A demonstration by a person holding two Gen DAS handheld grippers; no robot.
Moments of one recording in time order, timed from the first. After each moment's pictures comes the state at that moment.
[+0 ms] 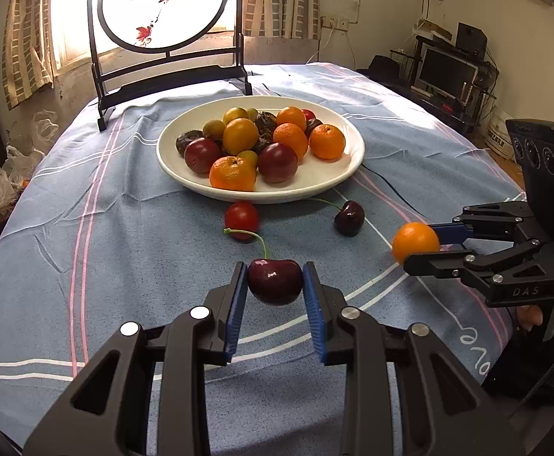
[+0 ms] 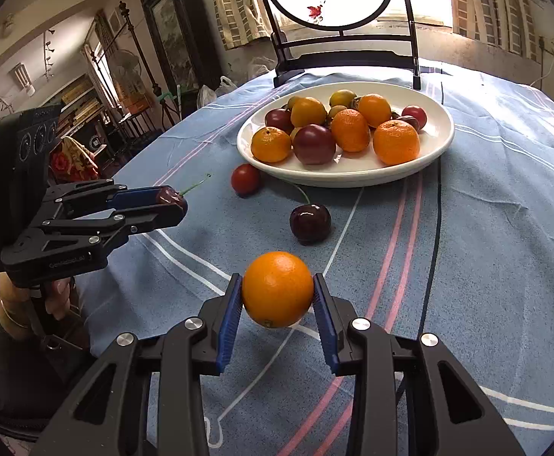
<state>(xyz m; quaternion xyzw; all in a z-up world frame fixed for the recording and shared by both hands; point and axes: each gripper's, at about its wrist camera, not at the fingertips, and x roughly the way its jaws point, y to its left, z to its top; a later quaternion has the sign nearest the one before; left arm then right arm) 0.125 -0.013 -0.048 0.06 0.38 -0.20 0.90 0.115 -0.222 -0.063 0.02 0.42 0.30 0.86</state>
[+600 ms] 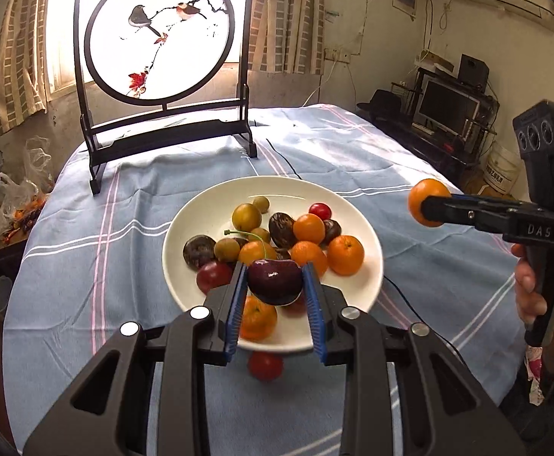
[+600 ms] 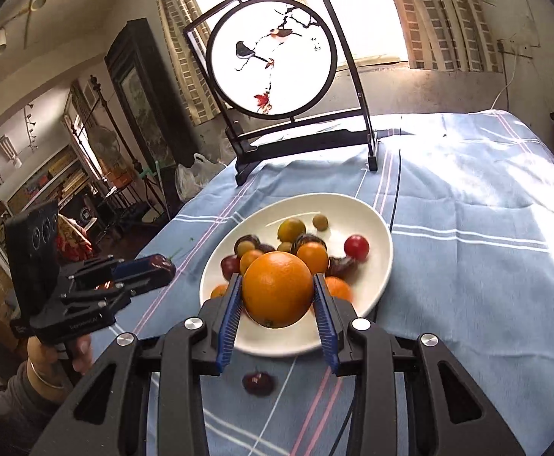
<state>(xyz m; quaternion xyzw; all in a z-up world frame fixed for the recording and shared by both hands) 0.232 -0.026 0.018 0.05 0.35 -0.21 0.91 0.239 -0.261 0.026 0.11 0.36 0.25 0.89</state>
